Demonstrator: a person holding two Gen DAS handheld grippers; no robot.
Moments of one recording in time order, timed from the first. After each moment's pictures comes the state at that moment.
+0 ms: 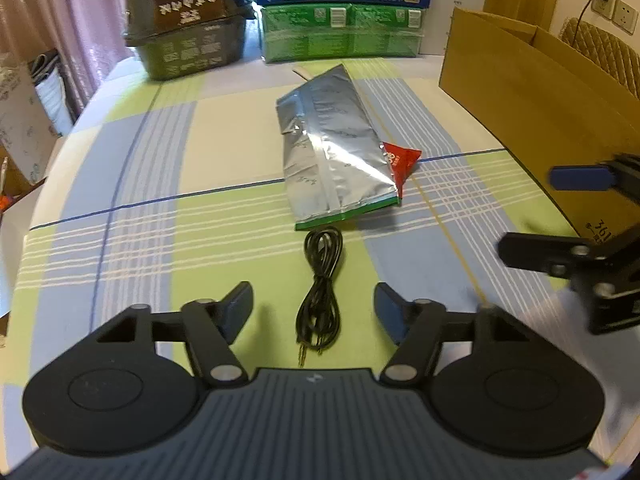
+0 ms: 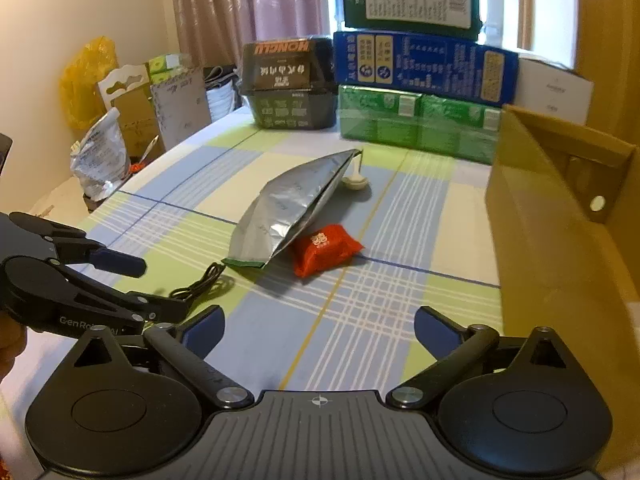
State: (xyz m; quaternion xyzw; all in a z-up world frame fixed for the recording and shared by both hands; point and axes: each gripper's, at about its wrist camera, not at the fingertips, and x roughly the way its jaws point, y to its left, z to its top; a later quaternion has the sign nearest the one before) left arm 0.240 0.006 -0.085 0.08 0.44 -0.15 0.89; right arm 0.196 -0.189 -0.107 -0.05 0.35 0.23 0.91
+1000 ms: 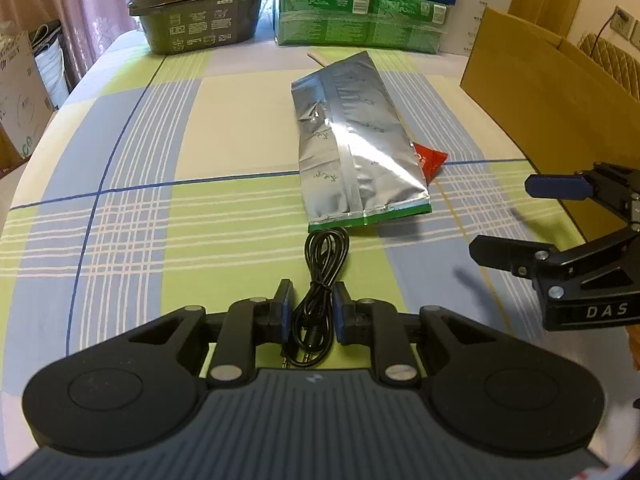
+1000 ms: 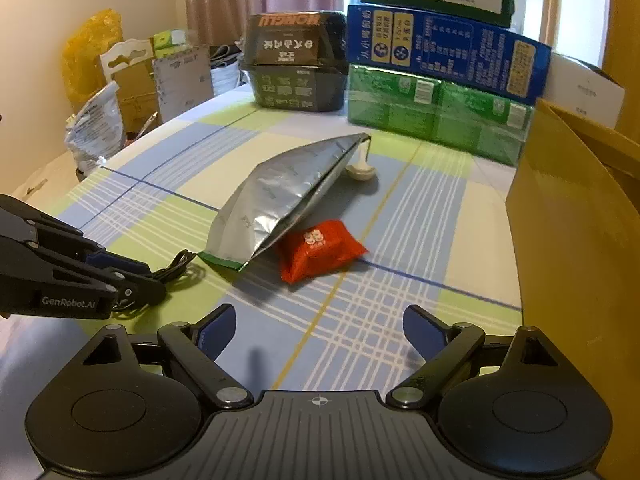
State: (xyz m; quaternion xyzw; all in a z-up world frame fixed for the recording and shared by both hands) left arm 0.266 0.017 -0.103 0.03 0.45 -0.14 0.88; right arm 0.231 -0.174 -0.131 -0.09 0.36 0.24 0.90
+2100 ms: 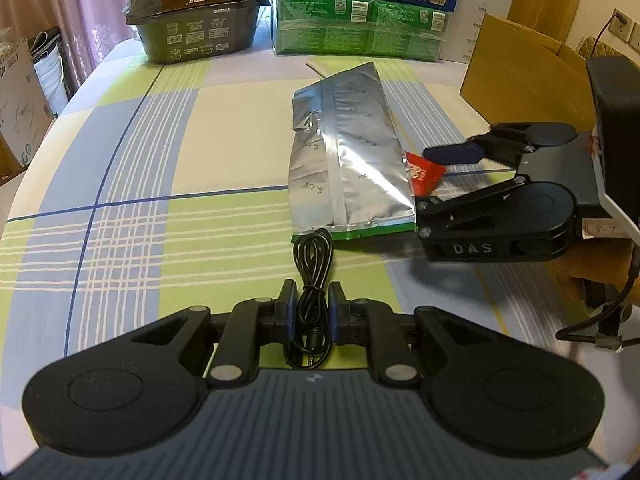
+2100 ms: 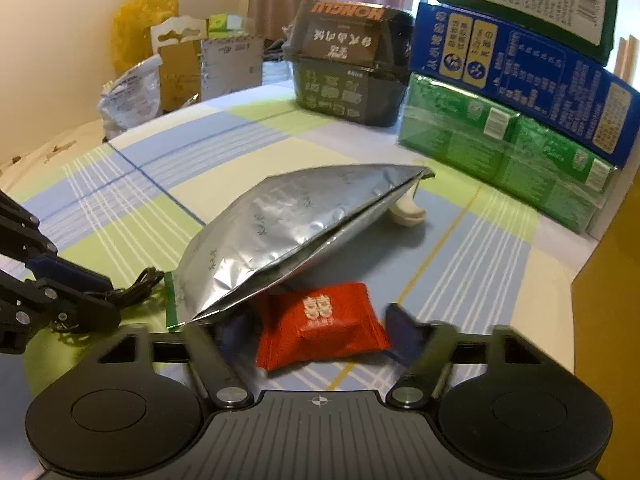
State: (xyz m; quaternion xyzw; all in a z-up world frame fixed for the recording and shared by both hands) left arm 0.271 0.013 -0.102 0.04 0.44 -0.14 0.88; right arm 0.301 -0.144 -0.166 -0.15 0.32 0.32 0.88
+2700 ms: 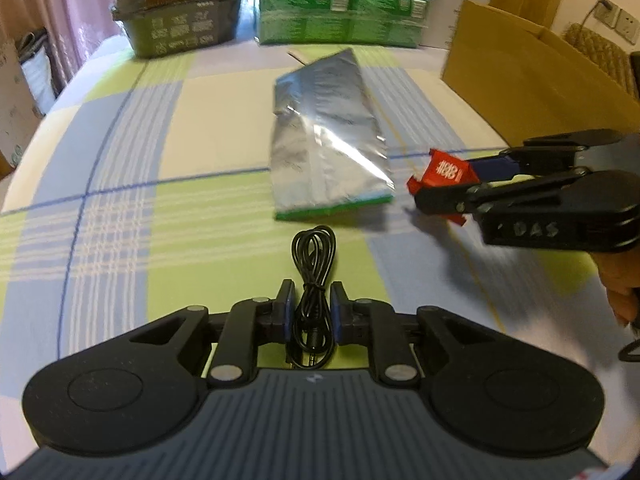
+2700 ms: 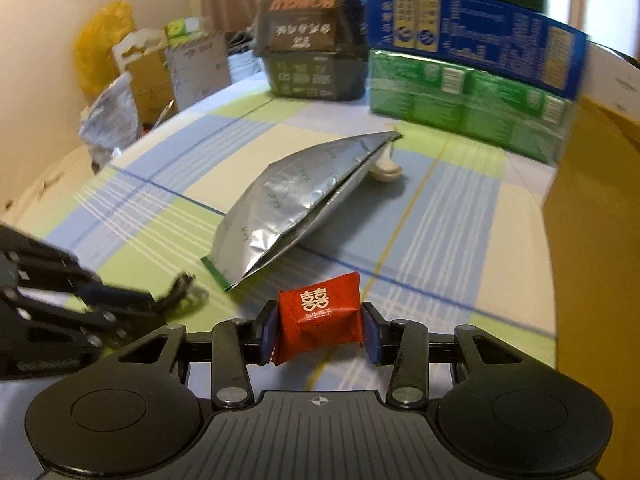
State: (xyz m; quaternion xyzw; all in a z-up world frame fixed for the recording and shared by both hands) left arm 0.253 0.013 -0.101 0.04 0.46 -0.17 0.87; right arm 0.259 -0.167 -0.132 -0.07 0.39 0.27 0.88
